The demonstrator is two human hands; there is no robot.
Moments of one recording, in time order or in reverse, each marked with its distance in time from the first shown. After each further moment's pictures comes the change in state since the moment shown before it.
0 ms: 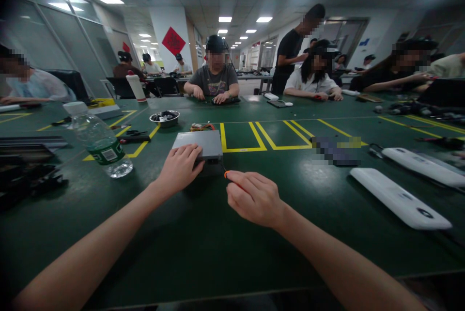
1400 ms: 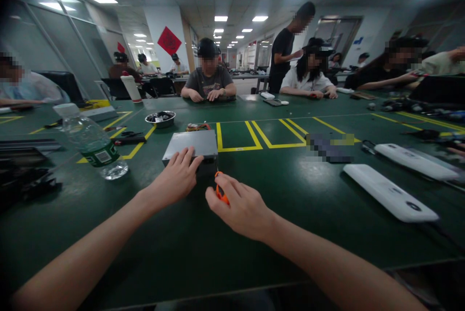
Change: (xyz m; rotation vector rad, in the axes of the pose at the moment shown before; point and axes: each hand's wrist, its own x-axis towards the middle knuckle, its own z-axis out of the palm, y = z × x) left_hand -0.011 0.019 -0.024 0.103 -0.267 0.134; right_hand 0.003 -0.022 -0.004 -0.171 -0.172 -0.006
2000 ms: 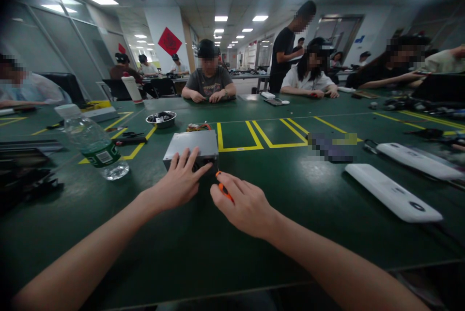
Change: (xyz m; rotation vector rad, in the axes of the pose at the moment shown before) left_hand -0.006 0.002 -0.001 -0.087 -0.065 0.061; right_hand -0.001 0.004 0.002 0.032 0.007 0.026
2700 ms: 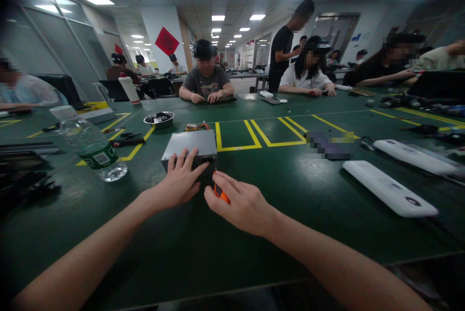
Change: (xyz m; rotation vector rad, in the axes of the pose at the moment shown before) left_hand 0.004 0.001 0.004 -0.075 -0.024 -0.053; right_hand -0.001 0.001 0.000 0.027 -0.025 -0.061
